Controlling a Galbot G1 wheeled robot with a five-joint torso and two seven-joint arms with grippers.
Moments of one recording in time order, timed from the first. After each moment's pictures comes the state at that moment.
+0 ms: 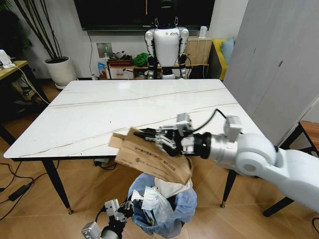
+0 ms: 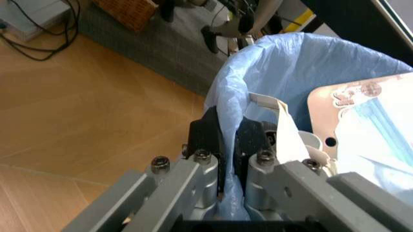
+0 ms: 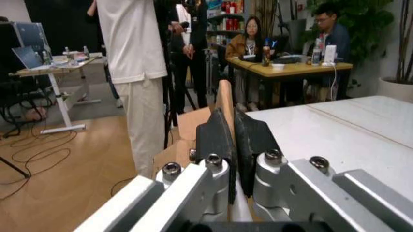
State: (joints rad) left arm 1.79 -1.22 -0.30 -2.13 -0.79 0.08 -0.19; right arm -0.25 0.58 -0.52 2.17 1.25 -0.09 -0.32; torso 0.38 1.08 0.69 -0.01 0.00
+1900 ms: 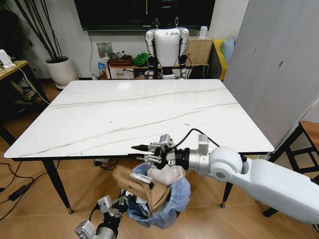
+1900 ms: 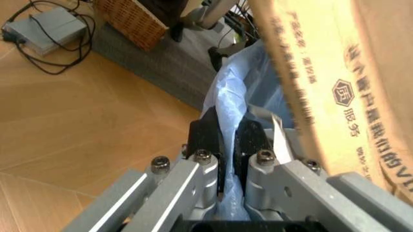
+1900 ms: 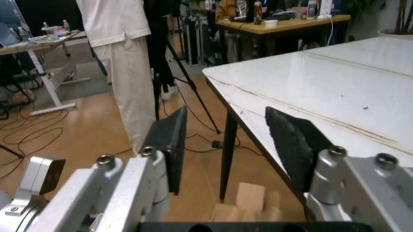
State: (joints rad) left arm 1.81 -1.30 -0.35 -2.17 -0.78 0.08 -0.19; right arm -0.39 0.65 -0.56 2.05 1.08 -0.10 -0.34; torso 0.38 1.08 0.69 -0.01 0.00
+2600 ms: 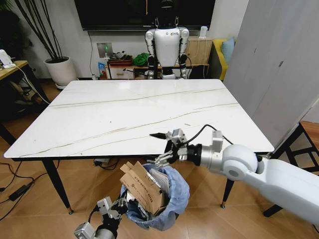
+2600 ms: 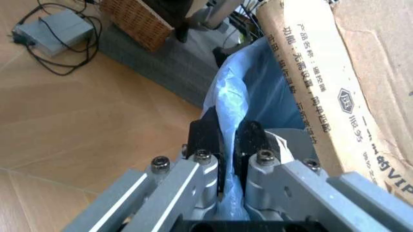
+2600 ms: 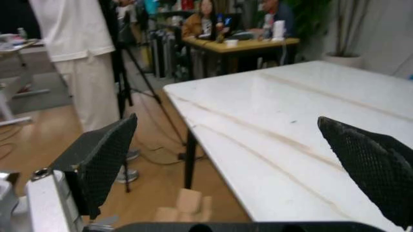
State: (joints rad) left arm 1.84 -1.31 -0.37 -2.17 -0.76 0.08 -0.18; right arm -0.55 0.53 -0.30 2.07 1.09 -0.05 -0.34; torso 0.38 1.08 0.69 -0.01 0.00
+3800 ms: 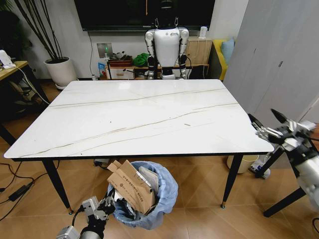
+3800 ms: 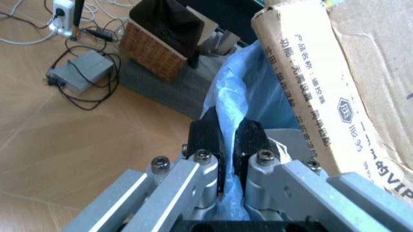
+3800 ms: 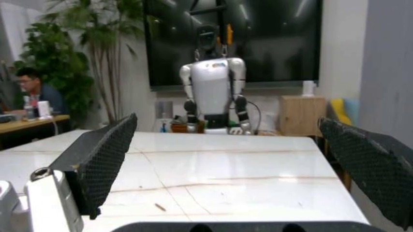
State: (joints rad) left arm 1.90 -1.28 -0.48 -2.23 -0.73 0.06 -0.15; right arm -1.68 0.92 1.06 2.11 0.93 0.09 -0.32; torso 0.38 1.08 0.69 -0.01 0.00
